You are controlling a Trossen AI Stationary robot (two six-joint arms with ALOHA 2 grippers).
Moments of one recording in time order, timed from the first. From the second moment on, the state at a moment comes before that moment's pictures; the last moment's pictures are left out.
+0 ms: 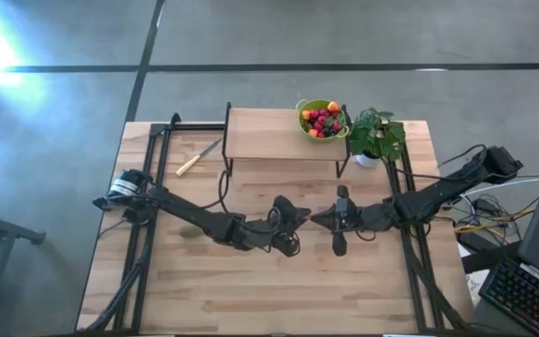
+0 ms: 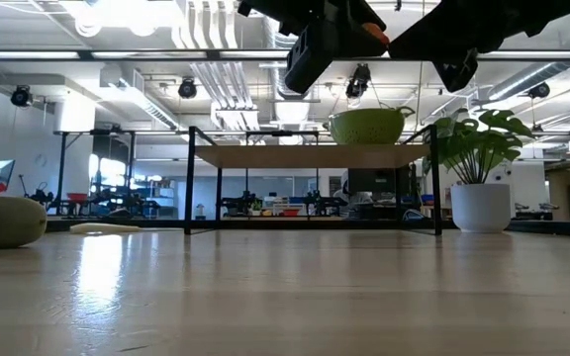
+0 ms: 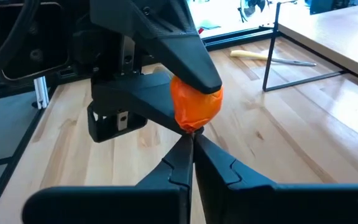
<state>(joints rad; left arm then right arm) -0.31 1.84 1.26 0.41 -0.73 1.10 0.38 1.14 0.57 0.22 0.49 0.38</state>
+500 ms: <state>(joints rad) -0.36 1.83 1.26 0.42 -0.77 1.05 0.29 0.97 0.57 0.04 0.49 0.39</state>
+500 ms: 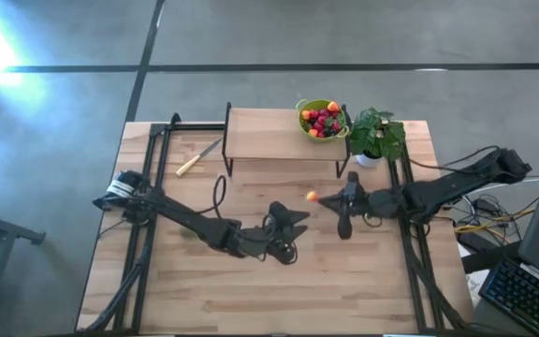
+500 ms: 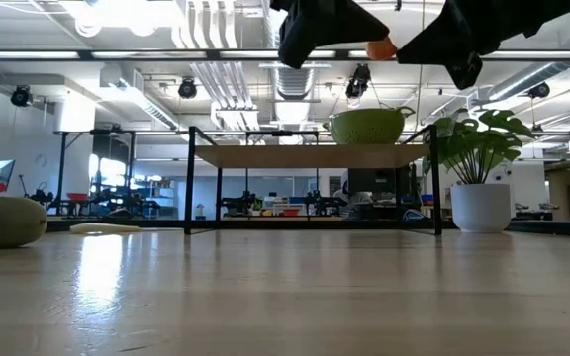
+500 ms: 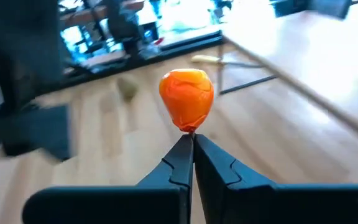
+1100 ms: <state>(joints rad) -0.40 1.83 1.25 0.27 -0.88 0.63 -0.13 0.94 0.89 -0.42 0.32 0.21</state>
